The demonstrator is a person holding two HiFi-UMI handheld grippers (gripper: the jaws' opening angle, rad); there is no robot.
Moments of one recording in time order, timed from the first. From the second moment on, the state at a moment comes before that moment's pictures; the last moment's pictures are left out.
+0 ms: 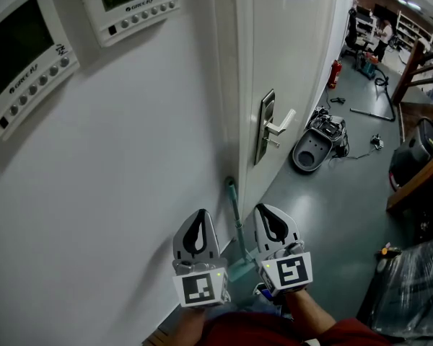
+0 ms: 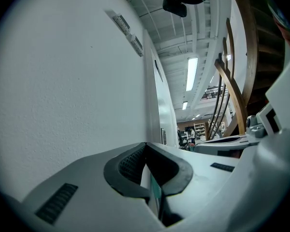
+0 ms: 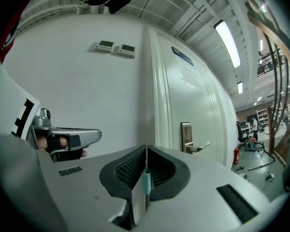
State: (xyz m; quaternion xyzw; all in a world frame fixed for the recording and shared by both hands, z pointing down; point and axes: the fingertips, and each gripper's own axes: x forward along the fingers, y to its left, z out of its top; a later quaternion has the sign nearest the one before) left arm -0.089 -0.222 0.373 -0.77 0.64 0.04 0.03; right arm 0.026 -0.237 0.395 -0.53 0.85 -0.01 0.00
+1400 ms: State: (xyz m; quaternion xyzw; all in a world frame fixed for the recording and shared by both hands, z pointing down) left arm -0.085 -0.222 0.376 -0.77 0.63 0.04 0.02; right arm 0.034 -0.239 0.399 -0.54 0.84 0.00 0.01
